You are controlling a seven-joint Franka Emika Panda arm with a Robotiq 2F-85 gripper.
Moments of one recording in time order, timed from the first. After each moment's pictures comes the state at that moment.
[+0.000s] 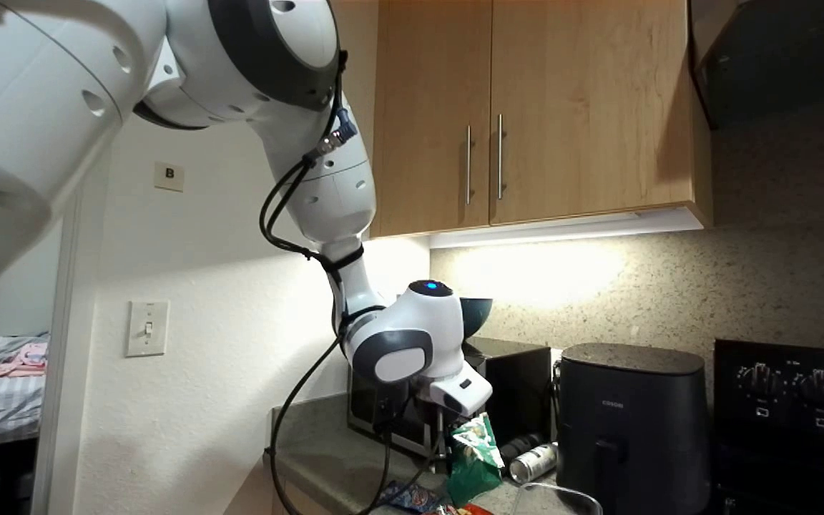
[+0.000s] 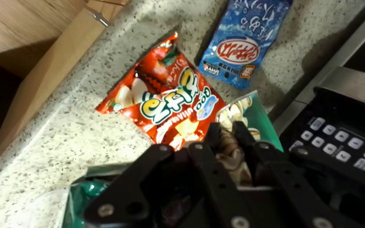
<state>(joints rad) -0.10 0.37 0.00 -2.21 0.72 2.98 0.40</state>
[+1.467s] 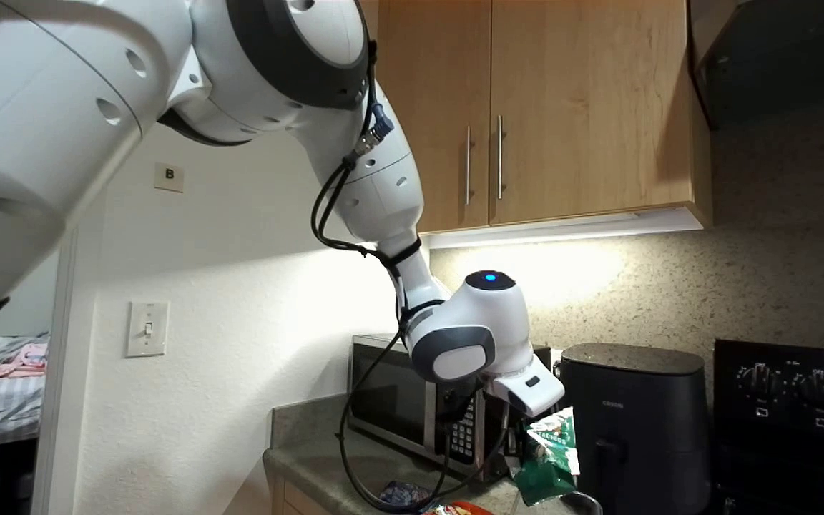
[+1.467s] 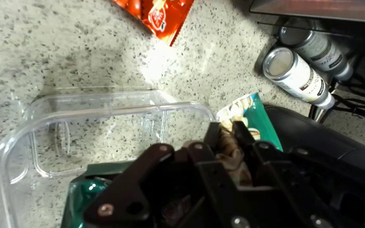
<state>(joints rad) -0.21 0.42 -0.06 -2.07 0.81 3.00 0.48</state>
